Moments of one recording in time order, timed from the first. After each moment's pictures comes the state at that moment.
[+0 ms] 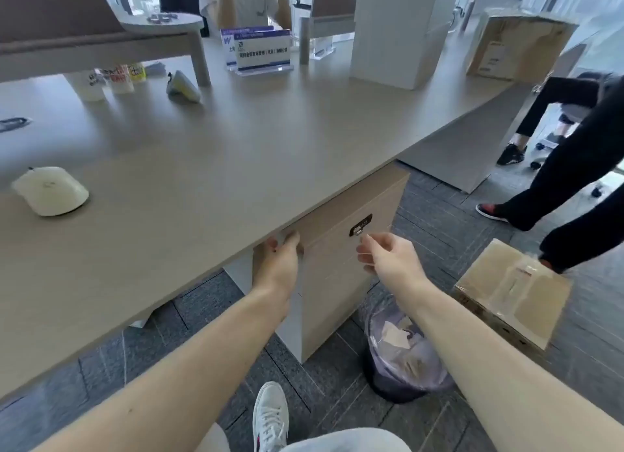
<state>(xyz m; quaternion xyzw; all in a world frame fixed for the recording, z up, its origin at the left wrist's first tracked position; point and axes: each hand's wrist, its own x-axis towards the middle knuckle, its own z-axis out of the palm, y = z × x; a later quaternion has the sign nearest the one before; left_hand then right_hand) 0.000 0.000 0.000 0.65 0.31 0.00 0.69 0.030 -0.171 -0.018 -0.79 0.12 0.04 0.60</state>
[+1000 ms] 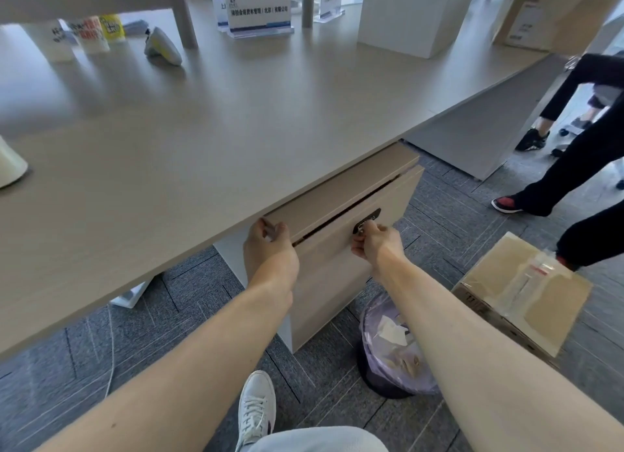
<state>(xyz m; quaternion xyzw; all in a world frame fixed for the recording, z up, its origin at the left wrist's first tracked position) 0.042 -0.025 -0.042 0.69 0.34 0.13 0.63 0.117 -0.171 -0.081 -0.64 0.27 0.07 0.72</state>
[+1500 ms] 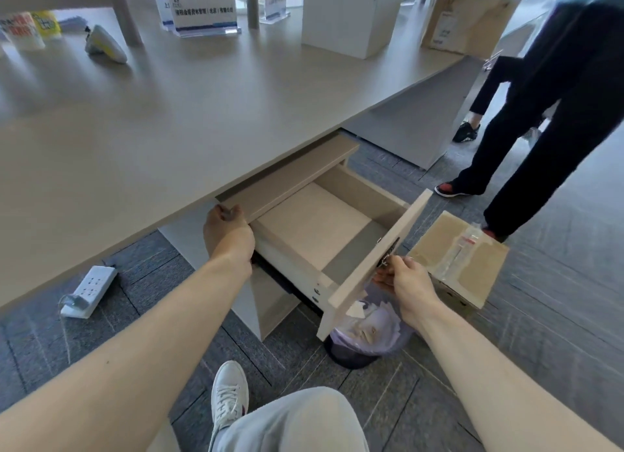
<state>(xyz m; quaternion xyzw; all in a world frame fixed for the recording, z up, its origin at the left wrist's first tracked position) 0.042 -0.030 -0.035 0.63 0.37 0.10 0.68 -0.011 -0.288 -0.078 -0.66 0.29 0.02 0.69</state>
